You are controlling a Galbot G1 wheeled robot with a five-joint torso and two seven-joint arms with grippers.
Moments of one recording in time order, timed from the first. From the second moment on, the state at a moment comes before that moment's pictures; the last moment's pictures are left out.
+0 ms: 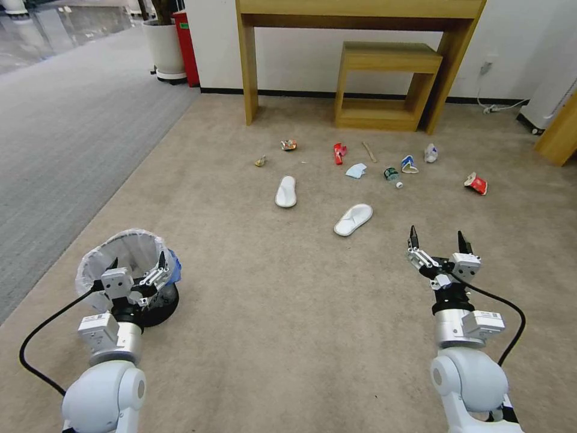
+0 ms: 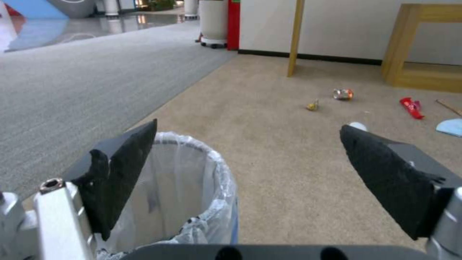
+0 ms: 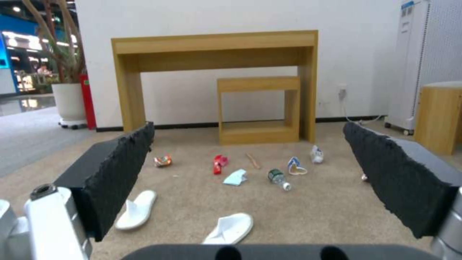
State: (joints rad) left arm 1.45 -1.49 -0.77 -2.14 -0.17 0.23 -0.05; right arm -1.40 1.41 0.64 2.06 0.21 0.08 0.10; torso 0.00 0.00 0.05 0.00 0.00
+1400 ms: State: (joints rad) left arm 1.46 -1.49 -0.77 -2.15 -0.16 0.22 -0.05; right arm -1.41 1.41 0.65 2.06 0.17 0.11 0.10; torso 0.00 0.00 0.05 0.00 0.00
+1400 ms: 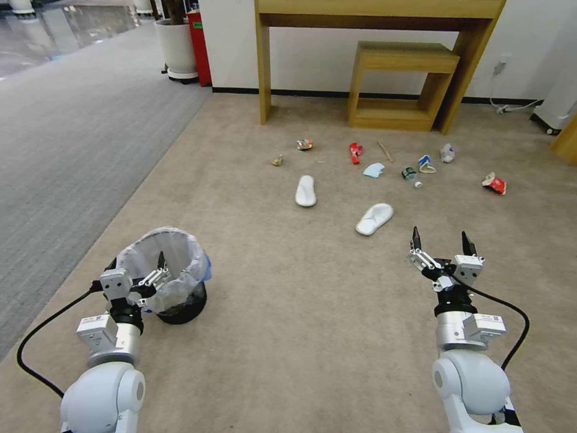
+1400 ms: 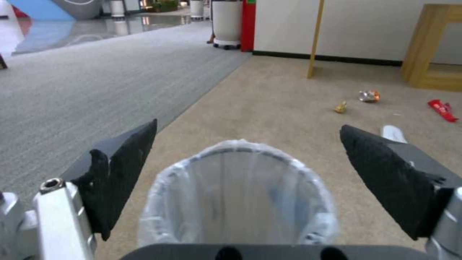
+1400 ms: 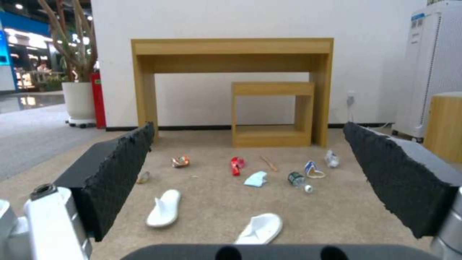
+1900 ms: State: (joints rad) left arm 1.46 -1.49 -0.77 -2.15 -0.16 0.22 -0.05; right arm -1.41 1.41 0.64 2.05 0.17 0.12 0.10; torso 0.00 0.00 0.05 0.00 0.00
